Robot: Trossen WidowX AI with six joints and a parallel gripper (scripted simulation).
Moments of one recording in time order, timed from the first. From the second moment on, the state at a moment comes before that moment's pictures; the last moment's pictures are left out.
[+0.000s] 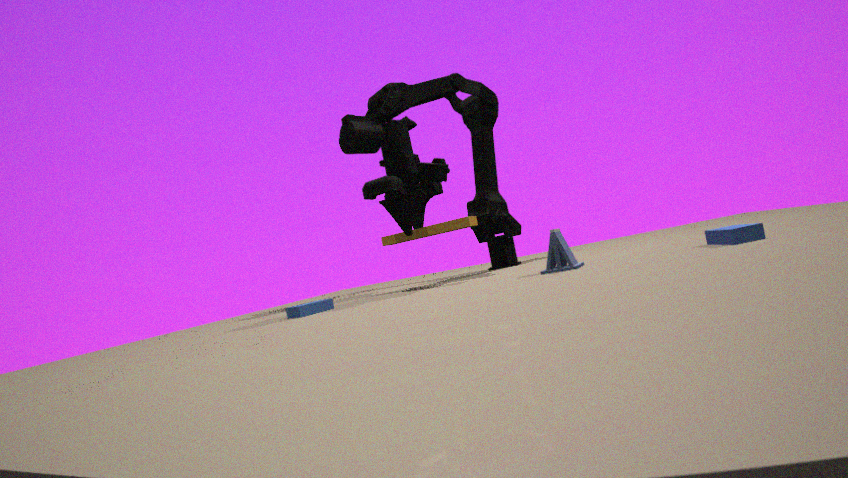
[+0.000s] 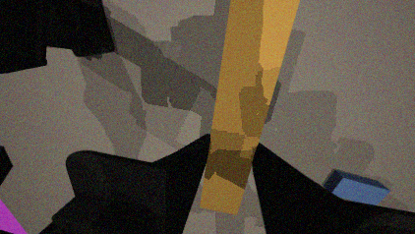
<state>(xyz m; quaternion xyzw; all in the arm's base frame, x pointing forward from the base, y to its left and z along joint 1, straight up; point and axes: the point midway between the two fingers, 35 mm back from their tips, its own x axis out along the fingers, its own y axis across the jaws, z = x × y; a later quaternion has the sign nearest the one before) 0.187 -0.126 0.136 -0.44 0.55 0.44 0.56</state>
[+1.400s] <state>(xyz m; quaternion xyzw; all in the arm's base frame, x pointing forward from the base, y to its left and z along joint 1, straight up) 0.271 -0.064 0.163 -0.45 0.55 0.43 0.56</state>
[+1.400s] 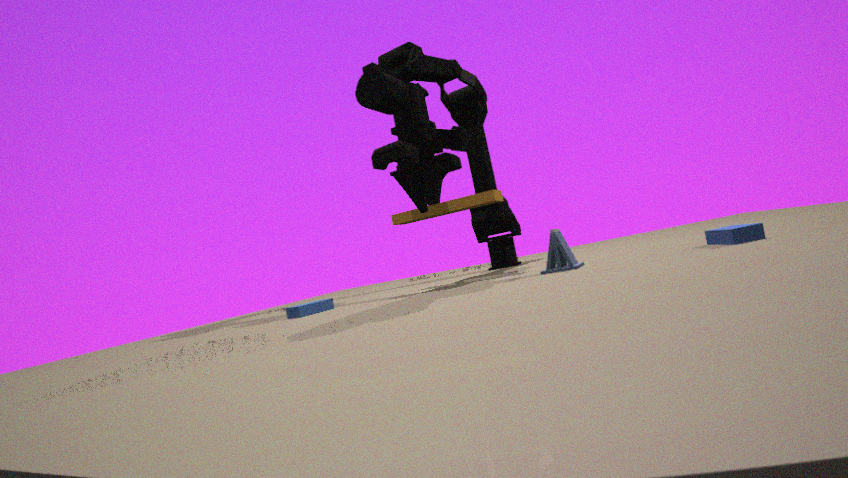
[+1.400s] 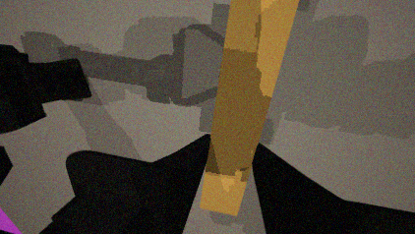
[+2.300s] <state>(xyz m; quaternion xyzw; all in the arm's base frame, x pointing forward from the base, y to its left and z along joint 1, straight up) 0.321 0.016 0.164 -0.44 0.54 0.43 0.57</state>
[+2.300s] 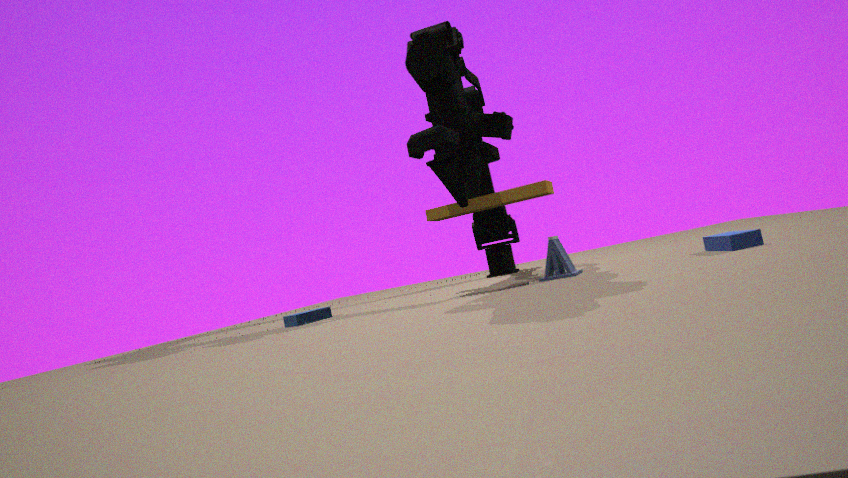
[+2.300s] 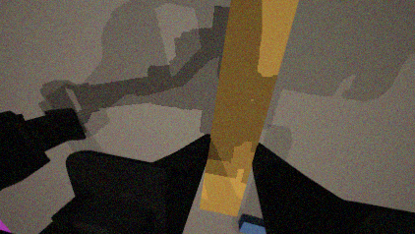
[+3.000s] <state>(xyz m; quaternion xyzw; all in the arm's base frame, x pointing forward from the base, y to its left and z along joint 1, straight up) 0.340 0.090 0.160 -0.44 0.54 0.43 0.57</state>
